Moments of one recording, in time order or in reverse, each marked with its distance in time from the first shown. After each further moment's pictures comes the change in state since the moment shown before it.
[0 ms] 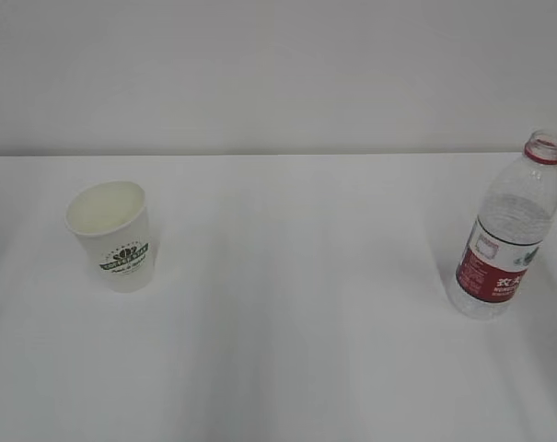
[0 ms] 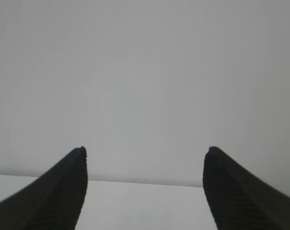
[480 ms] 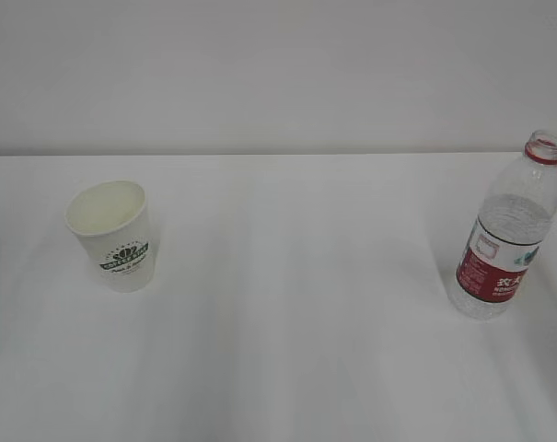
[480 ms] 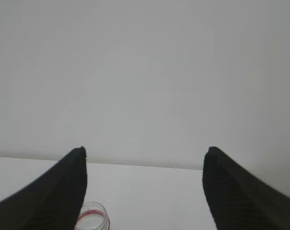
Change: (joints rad) left arm -0.075 0.070 0.210 -0.027 -0.276 0.000; right arm 0.000 0.045 0.148 -0.012 -0.169 0.021
